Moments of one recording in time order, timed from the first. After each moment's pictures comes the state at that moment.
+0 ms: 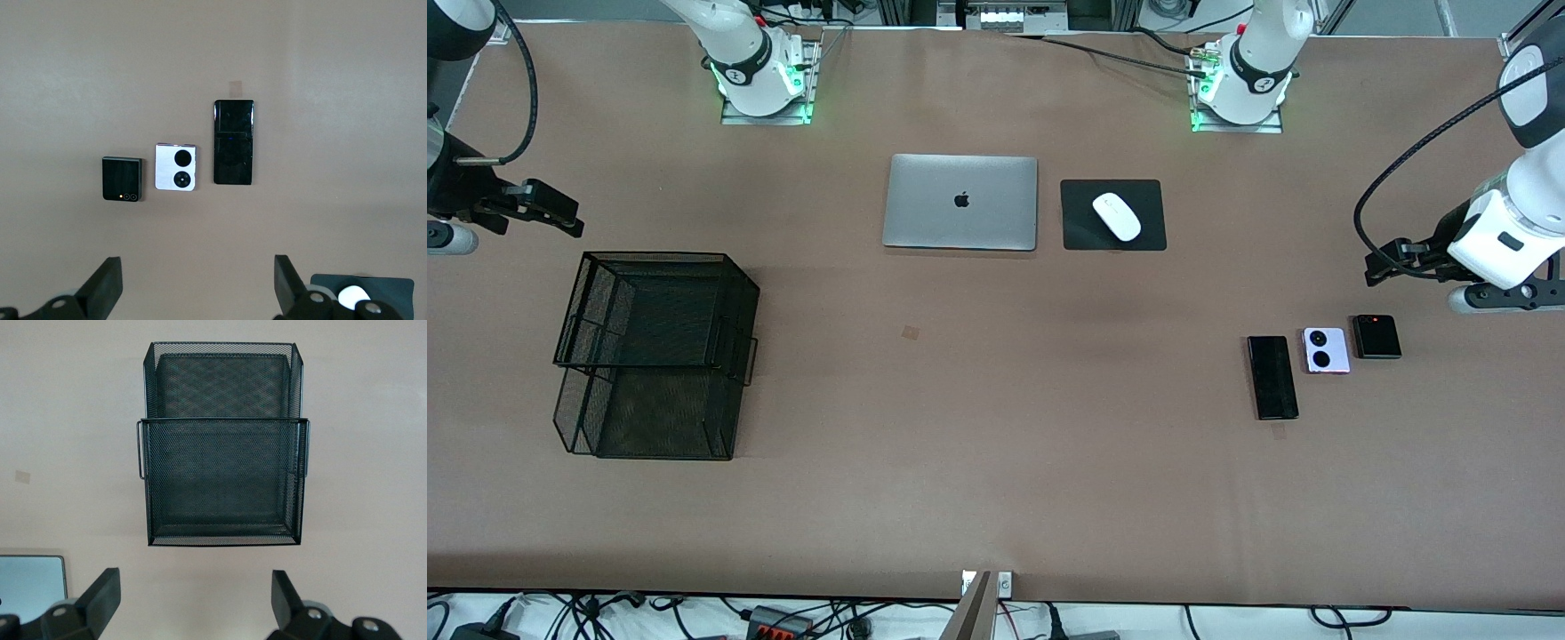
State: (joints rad) left arm 0.03 0.06 -0.01 -1.77 0.02 1.81 -0.05; right arm 0.02 -0.01 -0.05 -1.70 -0.03 1.67 -0.02
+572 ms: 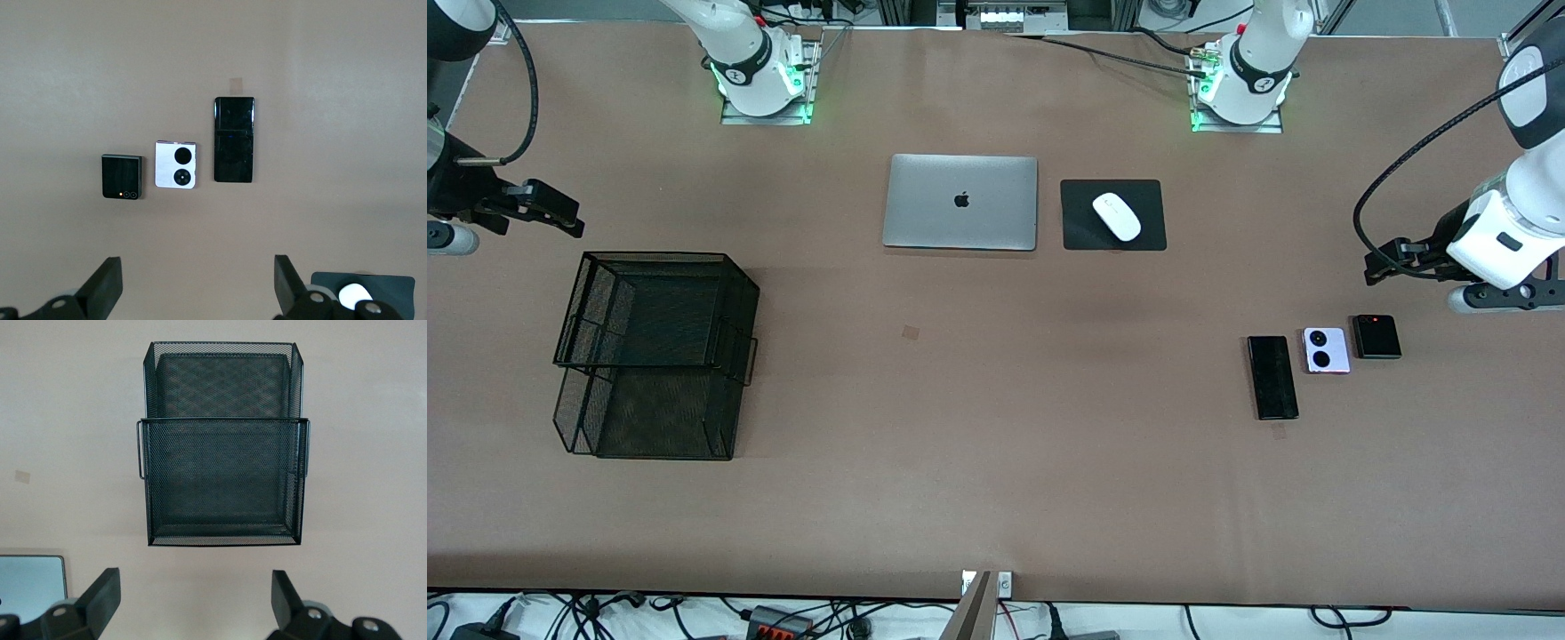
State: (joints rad) left arm 0.03 0.06 -0.01 -1.78 0.02 1.80 -0.05; right arm 0.02 -0.01 -0.05 -1.70 -0.03 1.67 -0.02
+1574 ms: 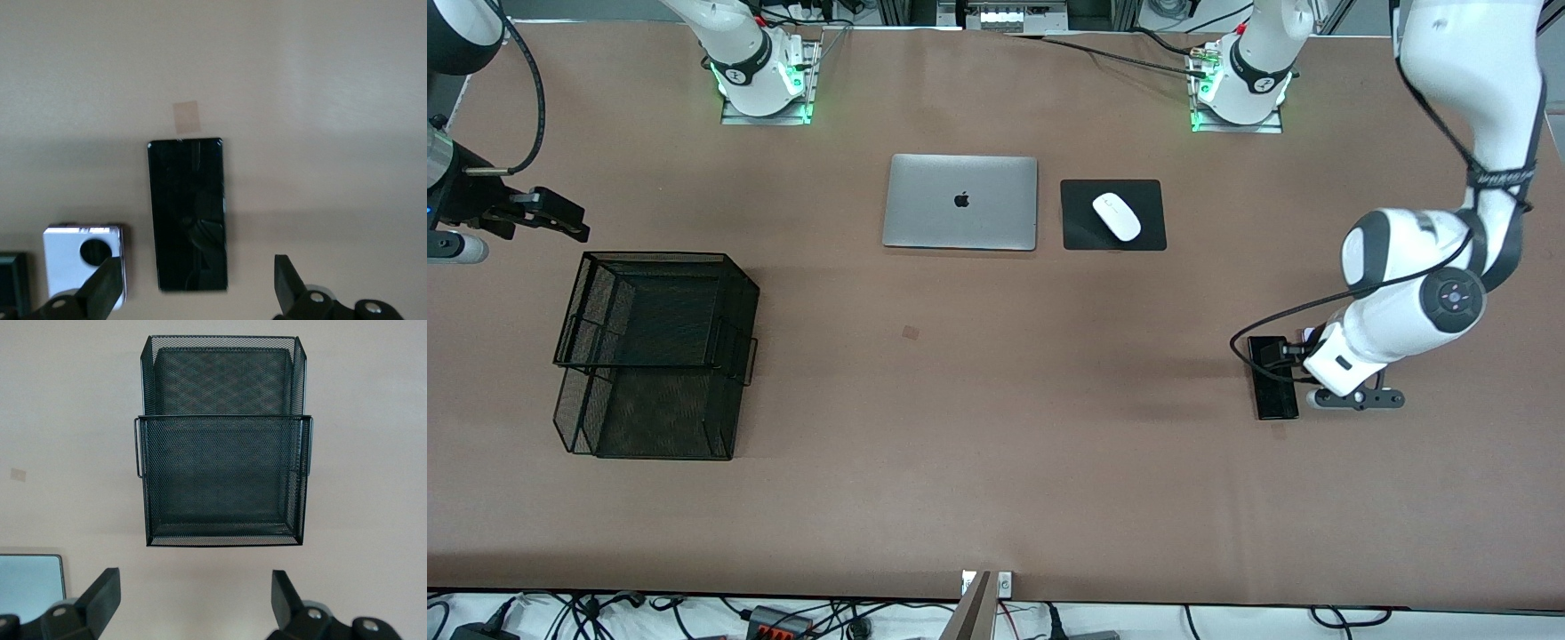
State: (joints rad) left arm 0.01 0.48 -0.04 -1.83 0.00 2.29 -0.05; right arm 0.01 0.01 -0.05 -1.70 -0.03 1.67 -0.02
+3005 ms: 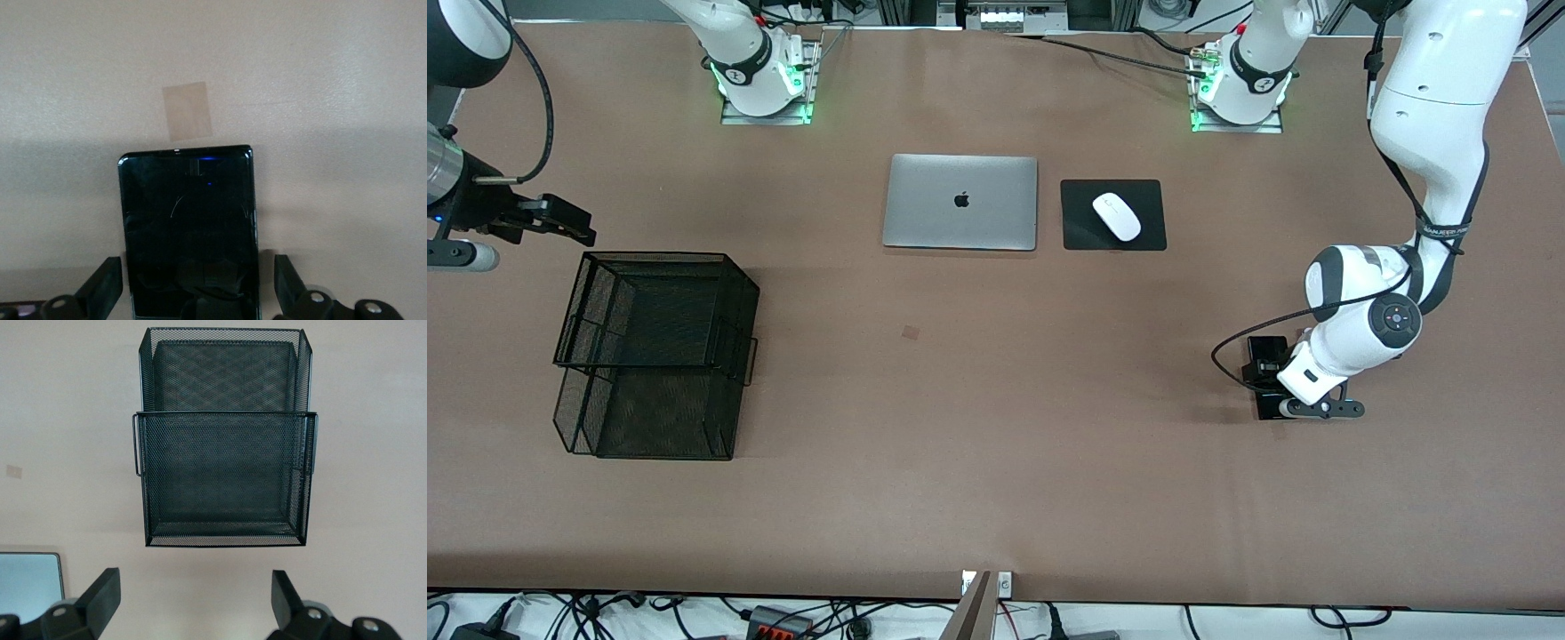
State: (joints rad) left arm 0.04 0.64 -0.05 -1.88 0.00 2.54 0.00; right arm 0.02 0.04 -0.05 -1.70 -0.03 1.67 -0.02
